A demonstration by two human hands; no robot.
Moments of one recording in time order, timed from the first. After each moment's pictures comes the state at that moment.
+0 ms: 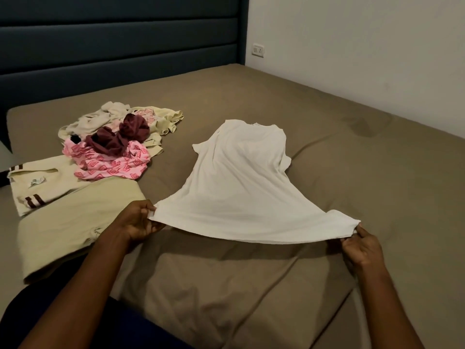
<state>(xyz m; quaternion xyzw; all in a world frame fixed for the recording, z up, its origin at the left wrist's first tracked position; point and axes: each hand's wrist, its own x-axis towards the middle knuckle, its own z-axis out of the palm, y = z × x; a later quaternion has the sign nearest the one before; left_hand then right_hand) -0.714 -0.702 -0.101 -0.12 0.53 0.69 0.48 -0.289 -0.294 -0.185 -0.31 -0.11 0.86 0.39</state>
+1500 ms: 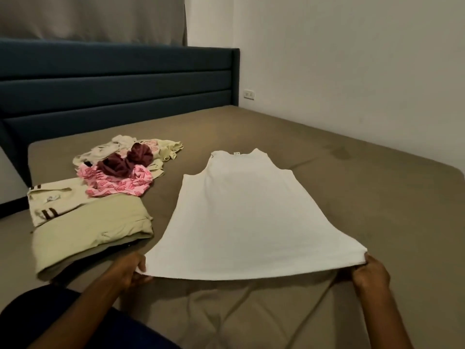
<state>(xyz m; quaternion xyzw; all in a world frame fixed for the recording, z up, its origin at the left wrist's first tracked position) -0.620 -0.775 -0.138 -0.14 0.76 0.53 0.34 -0.216 -0.353 -0.172 -0.37 -0.11 0.76 0.52</state>
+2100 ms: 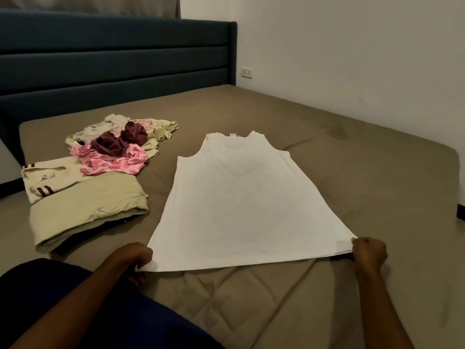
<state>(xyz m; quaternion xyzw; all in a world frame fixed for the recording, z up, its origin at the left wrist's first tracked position) -0.579 -0.772 -0.148 0.00 0.90 0.17 0.41 -0.186 -0.365 -0.182 -0.69 -0.50 0.39 0.36</state>
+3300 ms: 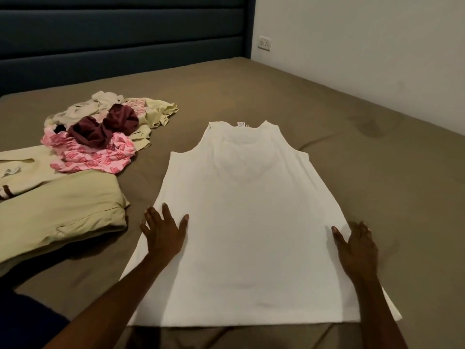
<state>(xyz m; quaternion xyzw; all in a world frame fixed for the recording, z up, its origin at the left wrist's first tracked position) -0.639 -0.594 -0.237 0.19 0.97 0.15 -0.02 -0.284 -0.245 -0.236 -0.53 -0.81 0.15 0.18</state>
